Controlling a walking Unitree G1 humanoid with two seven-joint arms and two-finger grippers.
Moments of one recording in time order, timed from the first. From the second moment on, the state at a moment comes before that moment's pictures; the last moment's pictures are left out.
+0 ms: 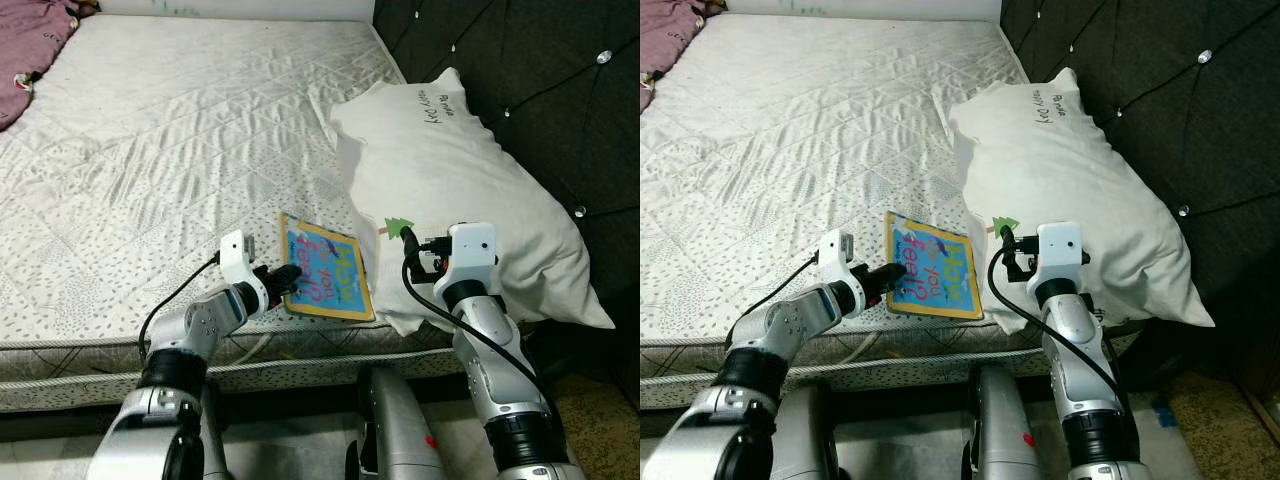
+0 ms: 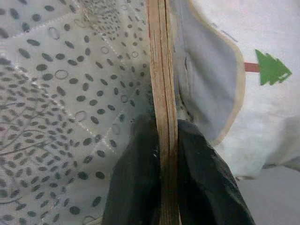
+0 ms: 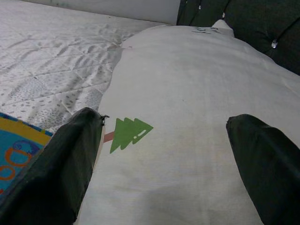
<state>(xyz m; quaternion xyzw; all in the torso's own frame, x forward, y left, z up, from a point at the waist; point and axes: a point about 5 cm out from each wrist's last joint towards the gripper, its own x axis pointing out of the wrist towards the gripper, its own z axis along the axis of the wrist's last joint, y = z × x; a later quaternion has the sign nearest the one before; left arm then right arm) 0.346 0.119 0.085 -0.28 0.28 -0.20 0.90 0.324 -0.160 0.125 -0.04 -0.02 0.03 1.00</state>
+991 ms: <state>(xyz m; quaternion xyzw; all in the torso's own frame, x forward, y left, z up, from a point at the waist) 0.364 0.182 0.077 -0.11 0.23 -0.02 0.97 0.324 -0.163 0.129 -0.04 -0.03 0.03 1.00</state>
